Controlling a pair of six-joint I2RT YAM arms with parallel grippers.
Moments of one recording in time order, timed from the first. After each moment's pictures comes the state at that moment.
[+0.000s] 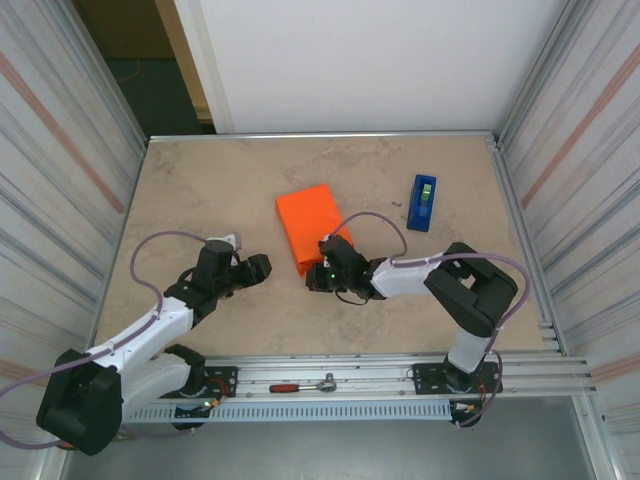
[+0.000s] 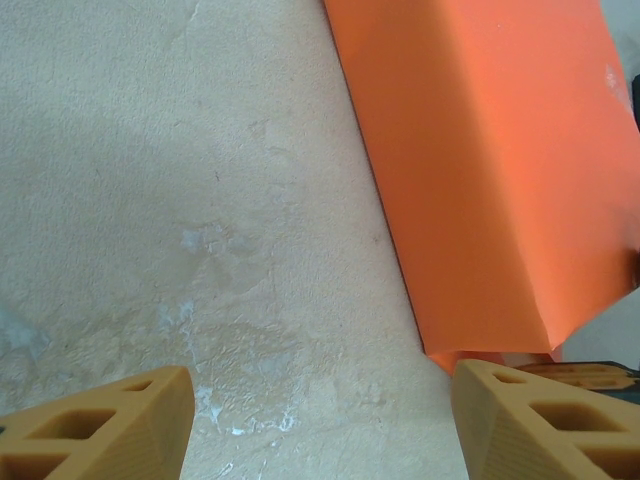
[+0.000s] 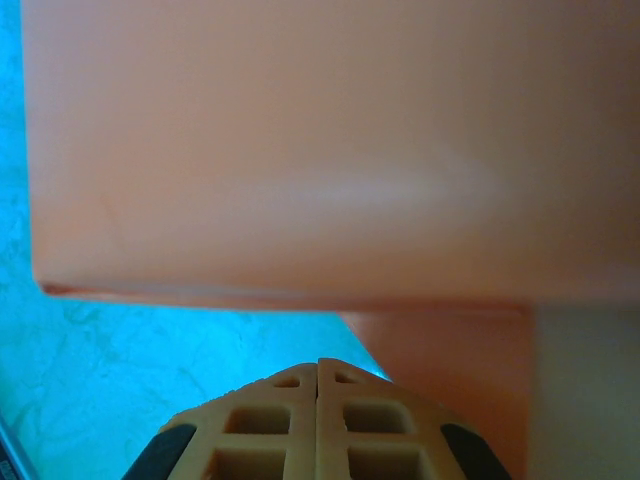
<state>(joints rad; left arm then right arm) -0.44 0.99 0.41 -0.13 0.07 -0.66 0.89 1.74 0.80 0.15 -0.15 0.88</state>
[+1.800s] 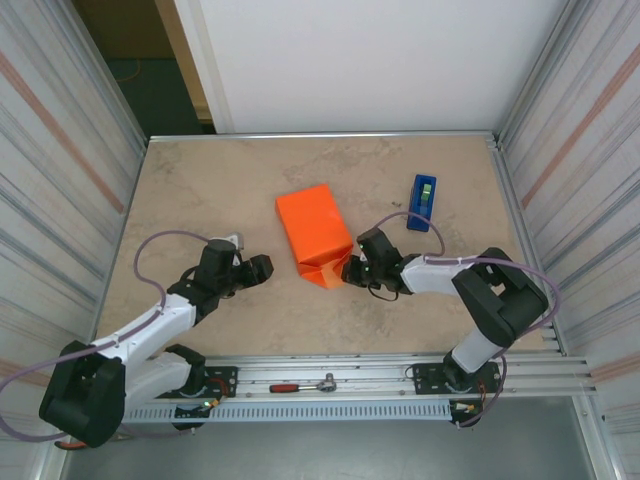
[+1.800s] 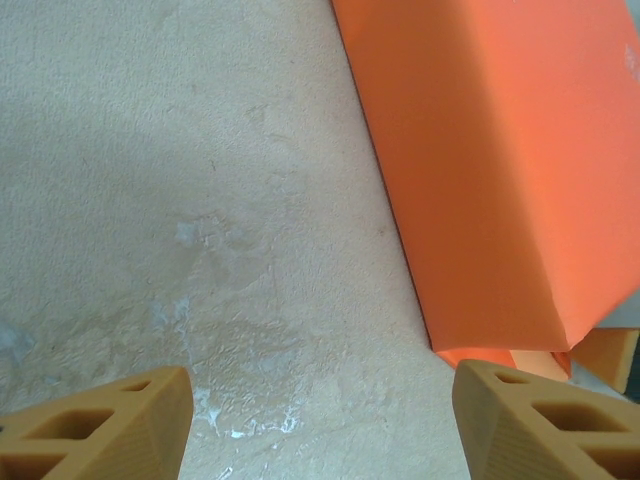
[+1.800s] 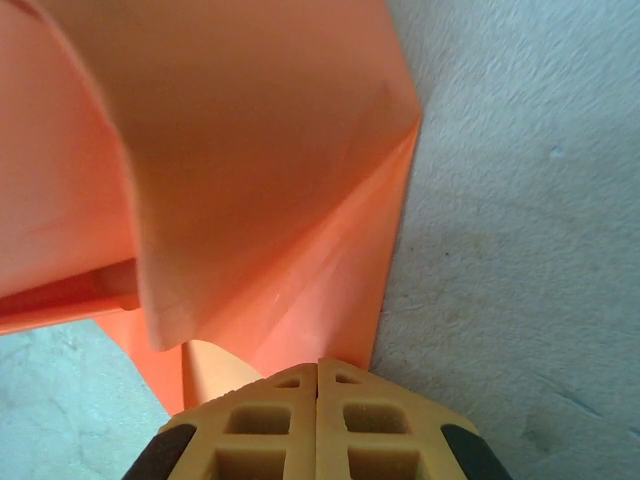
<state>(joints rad) -0.44 1.04 0.41 -0.11 0.08 -0.65 0.67 1.62 0.65 0.06 -0.19 0.86</state>
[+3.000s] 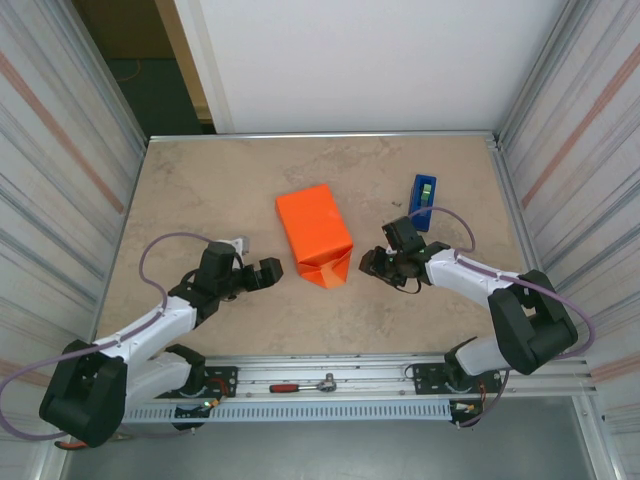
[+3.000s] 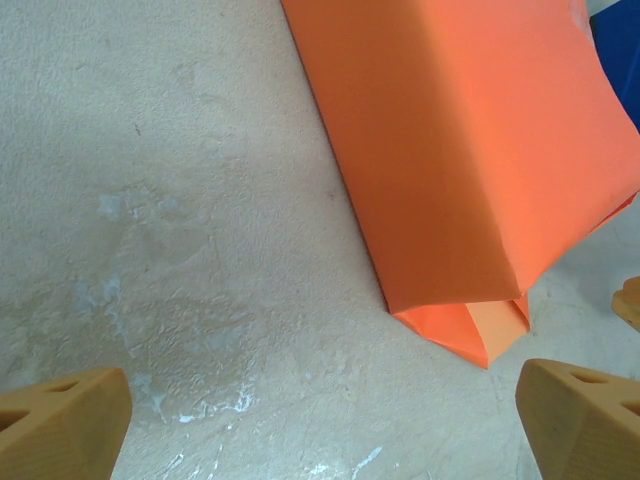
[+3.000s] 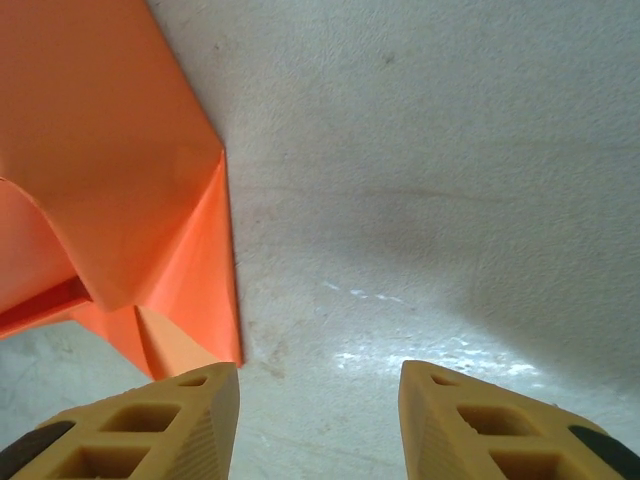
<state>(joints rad) -0.44 1.04 0.38 -0.05 0.20 -0.63 0.51 1.41 0.70 -0.32 -0.21 0.88</state>
